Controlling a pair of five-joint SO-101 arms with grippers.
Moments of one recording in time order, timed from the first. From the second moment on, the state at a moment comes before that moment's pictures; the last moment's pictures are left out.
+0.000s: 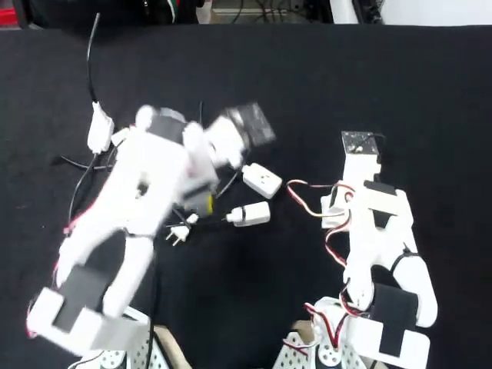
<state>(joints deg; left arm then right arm) 19.7 -8.7 15.2 79.3 -42.5 14.7 -11.0 53.2 45.9 11.5</state>
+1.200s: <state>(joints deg) 32.5 -6.3 43.2 34.6 -27.6 14.7 -11.0 53.2 45.9 11.2</state>
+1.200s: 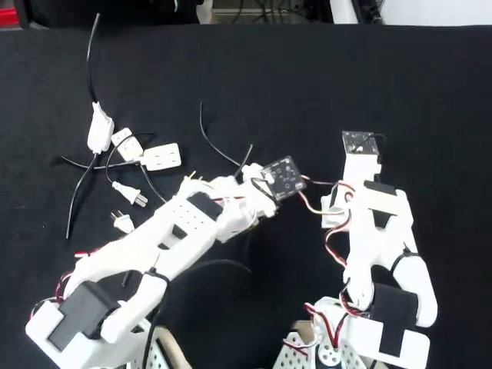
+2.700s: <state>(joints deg) 23.8 -6.3 35.6 40.5 -36.8 14.7 -11.0 53.2 45.9 11.2</state>
